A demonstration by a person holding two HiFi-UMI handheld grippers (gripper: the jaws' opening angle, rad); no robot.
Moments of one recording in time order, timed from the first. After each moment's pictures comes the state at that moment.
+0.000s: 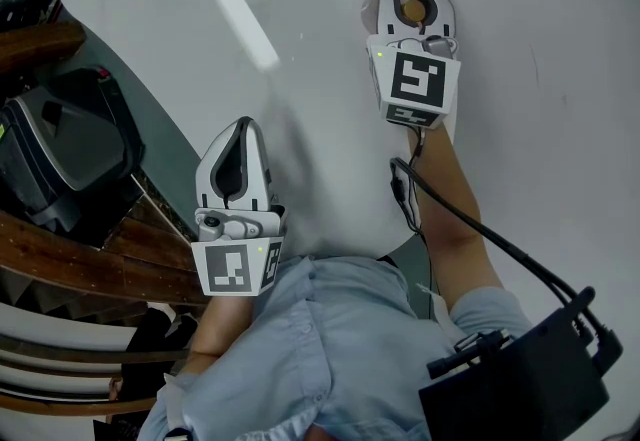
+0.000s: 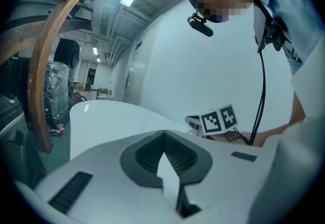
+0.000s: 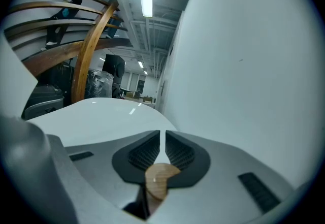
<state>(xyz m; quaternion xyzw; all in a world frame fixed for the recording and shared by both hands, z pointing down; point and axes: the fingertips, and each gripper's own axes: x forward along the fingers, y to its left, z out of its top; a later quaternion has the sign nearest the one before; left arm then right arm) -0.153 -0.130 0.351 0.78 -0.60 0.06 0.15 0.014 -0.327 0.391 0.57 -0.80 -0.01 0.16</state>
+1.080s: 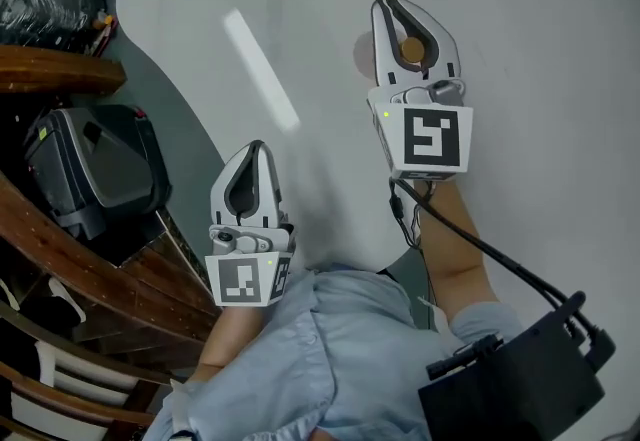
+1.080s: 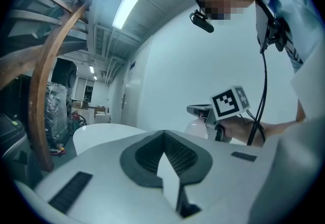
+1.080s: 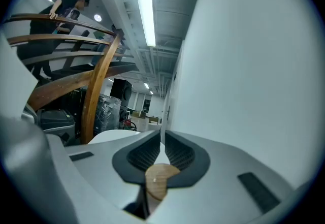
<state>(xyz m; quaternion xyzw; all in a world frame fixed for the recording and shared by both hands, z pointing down) -0.135 -0.122 0.303 0.78 -0.62 0.04 0.06 0.006 -0.291 0.259 0.53 -0.85 -0.06 0.02</state>
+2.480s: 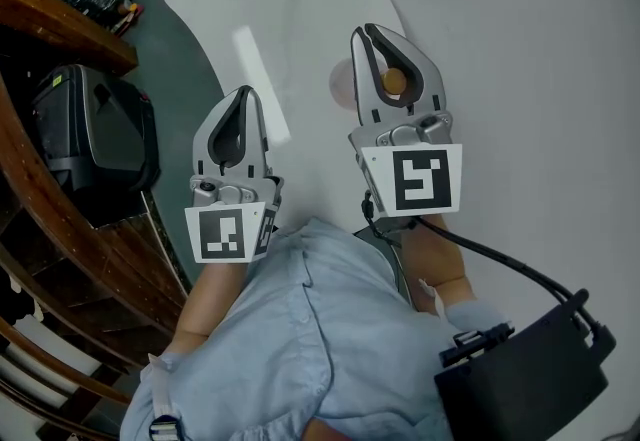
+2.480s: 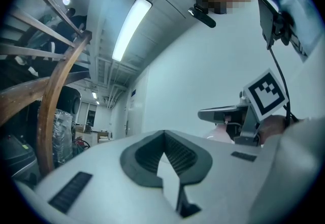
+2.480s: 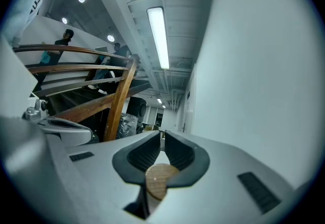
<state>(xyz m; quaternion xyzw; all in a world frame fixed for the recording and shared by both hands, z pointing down) -0.134 -0.070 0.229 0.76 -0.64 -0.02 -0.06 -0.016 -0.142 0.184 0.46 -0.88 -0.07 -0.05</state>
